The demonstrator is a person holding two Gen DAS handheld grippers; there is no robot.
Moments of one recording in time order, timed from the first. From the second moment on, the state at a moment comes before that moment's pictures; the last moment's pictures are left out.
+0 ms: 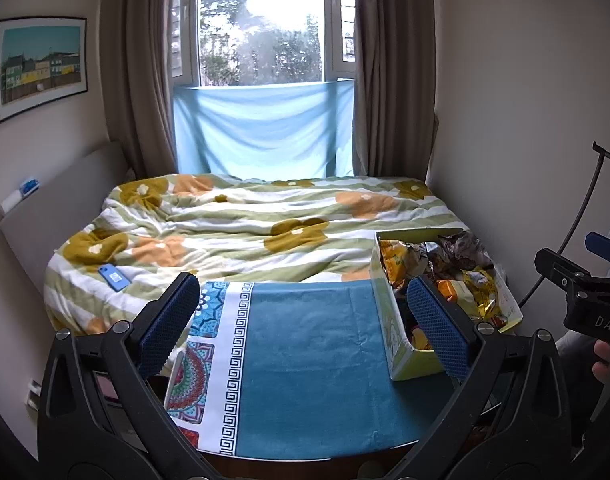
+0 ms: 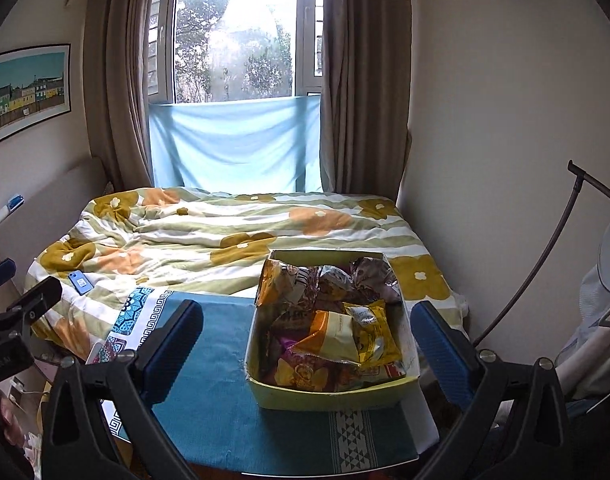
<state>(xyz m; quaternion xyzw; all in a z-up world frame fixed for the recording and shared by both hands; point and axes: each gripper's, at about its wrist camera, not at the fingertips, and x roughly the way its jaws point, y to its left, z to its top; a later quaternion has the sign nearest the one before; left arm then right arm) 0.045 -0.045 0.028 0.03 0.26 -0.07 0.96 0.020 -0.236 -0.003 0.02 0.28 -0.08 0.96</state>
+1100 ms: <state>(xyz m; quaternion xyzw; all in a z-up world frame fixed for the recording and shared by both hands) 0.044 -0.049 0.028 0.05 0.26 -0.07 0.96 0.017 -0.238 -0.002 0.03 0.28 -0.09 0.96</state>
